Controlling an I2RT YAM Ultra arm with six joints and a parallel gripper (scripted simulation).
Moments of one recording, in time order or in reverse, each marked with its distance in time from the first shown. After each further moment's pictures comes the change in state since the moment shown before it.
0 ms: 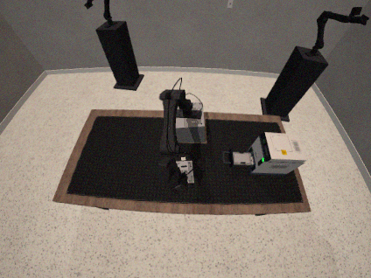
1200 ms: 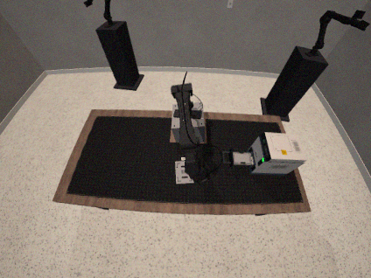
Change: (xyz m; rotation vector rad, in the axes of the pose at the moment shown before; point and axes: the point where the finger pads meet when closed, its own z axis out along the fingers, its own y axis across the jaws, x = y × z) arm 0.016 0.121 -0.007 -0.104 0.223 -0.017
